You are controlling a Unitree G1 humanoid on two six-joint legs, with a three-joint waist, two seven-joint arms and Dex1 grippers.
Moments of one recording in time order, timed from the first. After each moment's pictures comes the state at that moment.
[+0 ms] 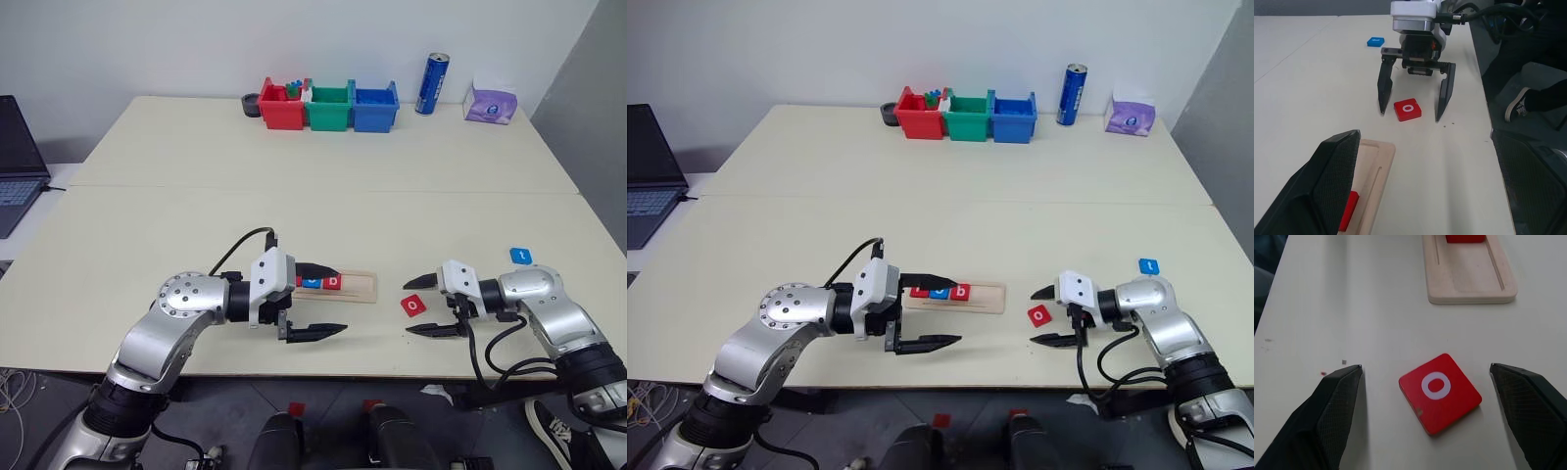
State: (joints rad) left arm -0.29 0.64 -0.15 -0.35 -0.41 0.36 -1.10; right arm -0.42 -0.72 0.23 0.26 0.16 -0.01 1.32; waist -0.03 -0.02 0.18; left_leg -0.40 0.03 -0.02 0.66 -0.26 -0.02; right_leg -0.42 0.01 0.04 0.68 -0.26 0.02
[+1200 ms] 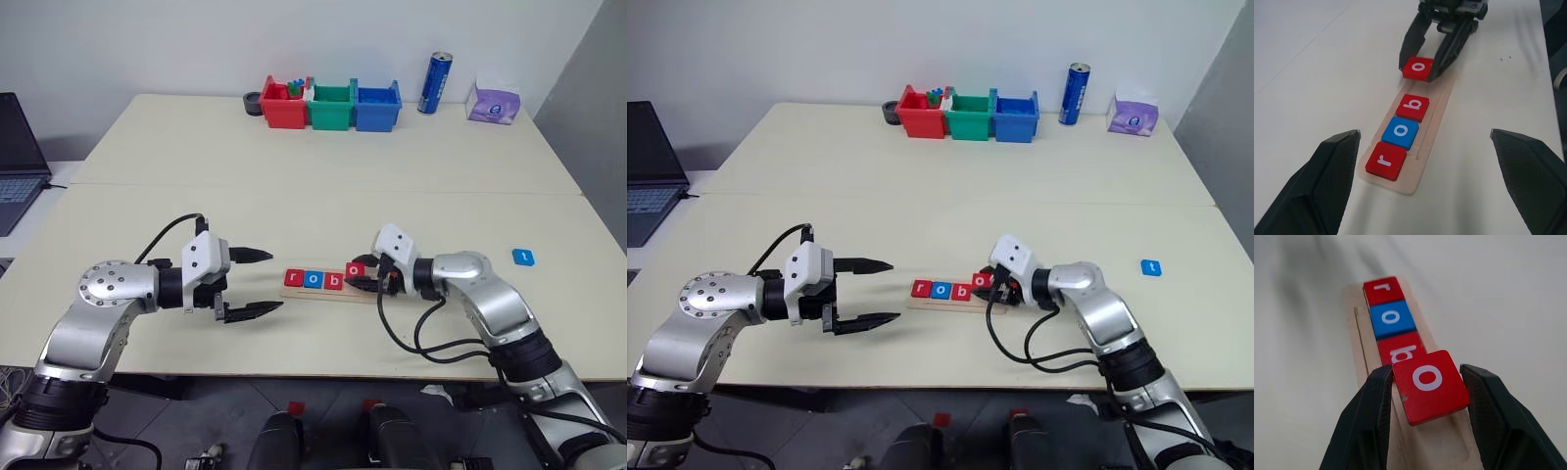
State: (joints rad) left arm -0.24 0.84 0.04 -0.17 -0.41 0.24 -1.17; right arm -0.52 -0.43 0.31 -0.07 0.10 0.57 0.87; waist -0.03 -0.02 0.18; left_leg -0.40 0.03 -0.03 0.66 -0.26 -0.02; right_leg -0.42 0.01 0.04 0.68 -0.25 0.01
